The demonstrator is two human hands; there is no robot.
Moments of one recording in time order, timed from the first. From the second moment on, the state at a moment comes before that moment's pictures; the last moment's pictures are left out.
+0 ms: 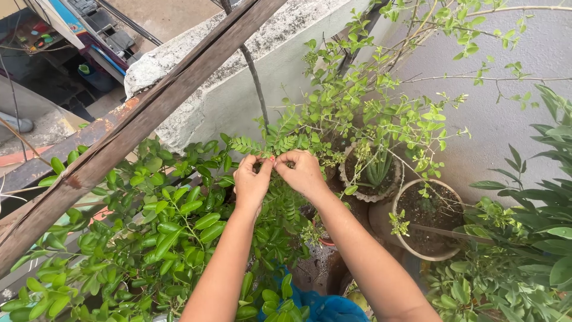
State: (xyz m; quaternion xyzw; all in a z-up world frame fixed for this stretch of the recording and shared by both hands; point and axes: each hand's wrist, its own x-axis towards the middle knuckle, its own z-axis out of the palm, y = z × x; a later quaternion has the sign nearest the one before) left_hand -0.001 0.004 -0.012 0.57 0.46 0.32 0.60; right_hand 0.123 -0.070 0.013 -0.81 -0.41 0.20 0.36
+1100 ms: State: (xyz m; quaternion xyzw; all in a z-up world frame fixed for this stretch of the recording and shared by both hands) left_hand -0.012 0.016 -0.018 0.66 0.50 0.22 0.51; right_hand 0.123 -0.077 0.041 -0.82 -0.47 0.07 0.32
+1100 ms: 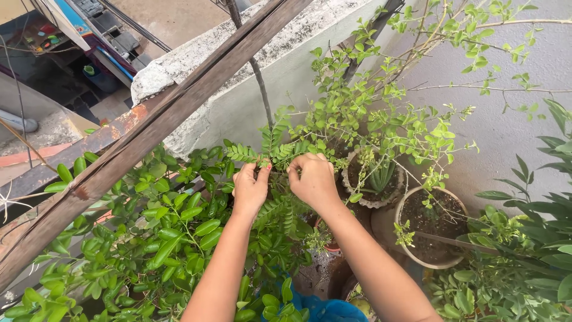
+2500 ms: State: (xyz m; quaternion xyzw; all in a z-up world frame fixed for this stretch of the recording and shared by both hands) left_hand -0.049 0.017 -0.038 0.75 0.34 0.19 0.53; right_hand 0.139 -0.066 0.063 -0.69 -0.71 0.07 0.08
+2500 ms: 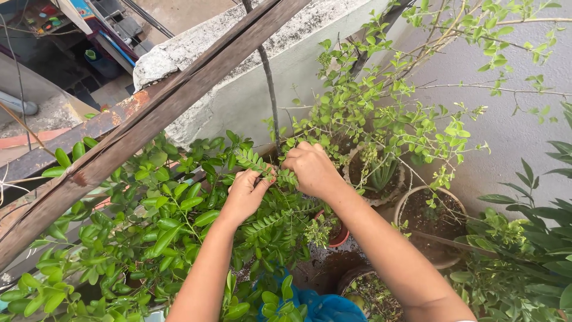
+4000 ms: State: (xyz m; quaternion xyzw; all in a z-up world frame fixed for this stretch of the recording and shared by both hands) left_hand -0.001 0.044 -0.174 0.55 0.36 0.31 0.68; right_hand 0.115 -0.062 0.075 -0.69 -0.70 0.08 0.13
